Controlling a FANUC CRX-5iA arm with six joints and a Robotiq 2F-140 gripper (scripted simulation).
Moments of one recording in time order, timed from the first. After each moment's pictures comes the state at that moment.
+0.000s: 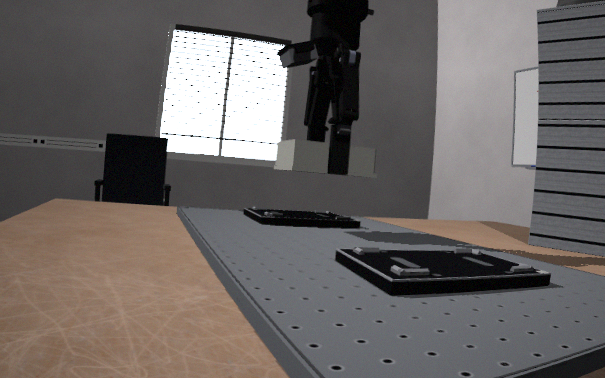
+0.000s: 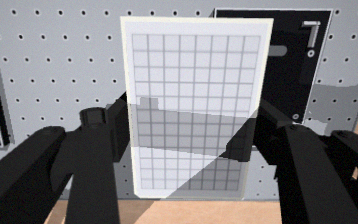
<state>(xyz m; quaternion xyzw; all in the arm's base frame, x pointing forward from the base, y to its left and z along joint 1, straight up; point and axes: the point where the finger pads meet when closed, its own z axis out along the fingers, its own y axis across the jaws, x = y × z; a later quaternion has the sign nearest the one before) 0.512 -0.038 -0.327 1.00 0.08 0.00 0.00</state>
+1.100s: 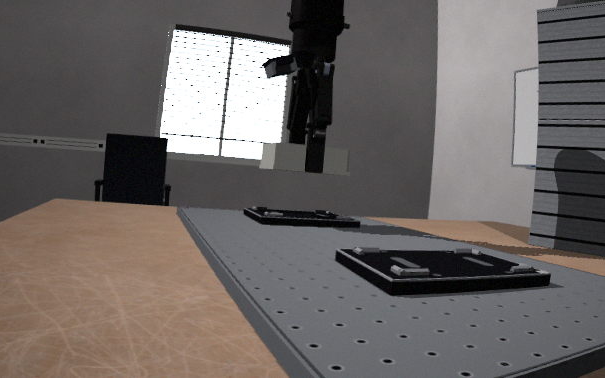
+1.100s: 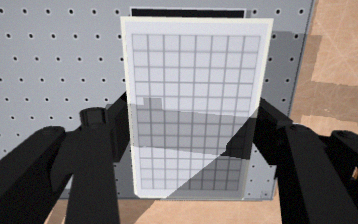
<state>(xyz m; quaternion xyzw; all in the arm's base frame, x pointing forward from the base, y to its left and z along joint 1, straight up) 0.526 -0.125 -0.327 1.00 0.08 0.00 0.00</state>
